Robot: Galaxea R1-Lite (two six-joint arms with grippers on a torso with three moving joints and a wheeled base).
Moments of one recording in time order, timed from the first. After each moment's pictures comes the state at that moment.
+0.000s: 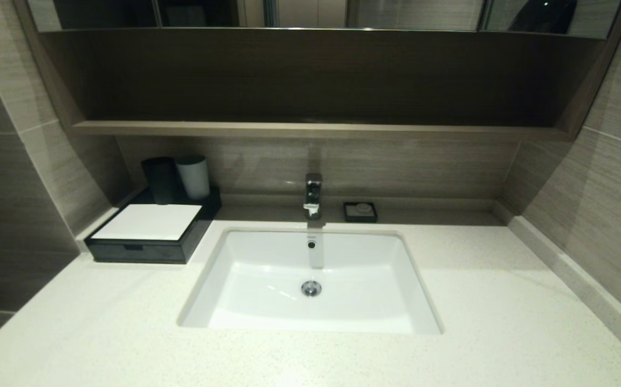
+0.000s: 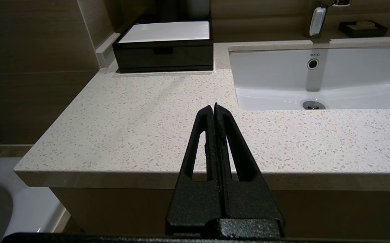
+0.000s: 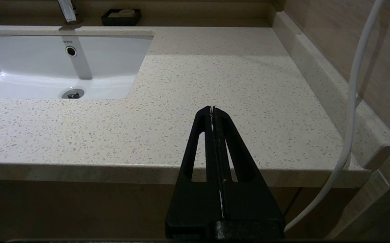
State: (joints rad) left arm 0.00 0.00 0.00 -0.04 -0.01 0.07; right arm 0.00 0.00 0.00 0.00 0.00 0.00
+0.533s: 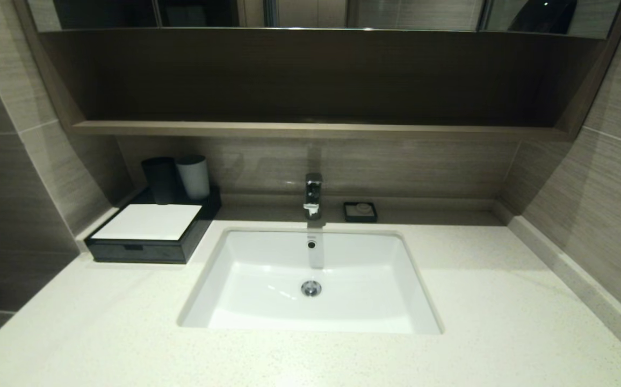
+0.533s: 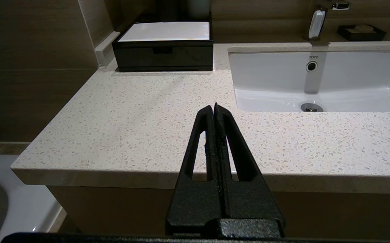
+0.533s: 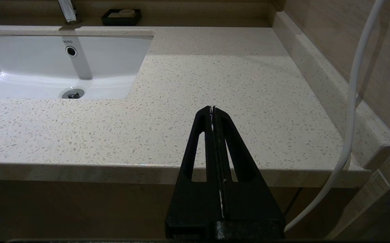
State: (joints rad) left arm 0.00 0.00 0.00 -0.04 -0.01 0.05; right arm 0.00 0.00 0.00 0.00 0.00 0.00
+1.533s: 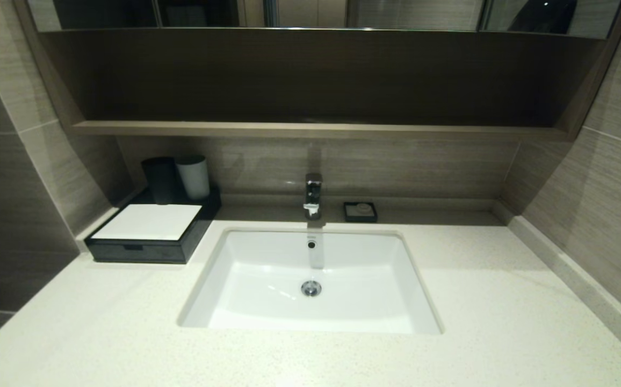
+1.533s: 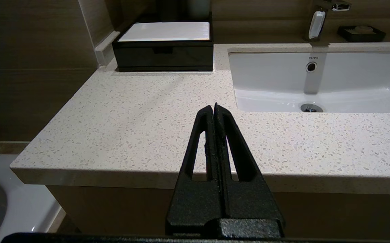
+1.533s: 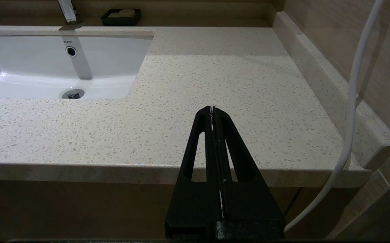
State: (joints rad) left arm 0.00 0.00 0.00 -0.04 -0.01 0.04; right arm 0.00 0.00 0.00 0.00 0.00 0.00
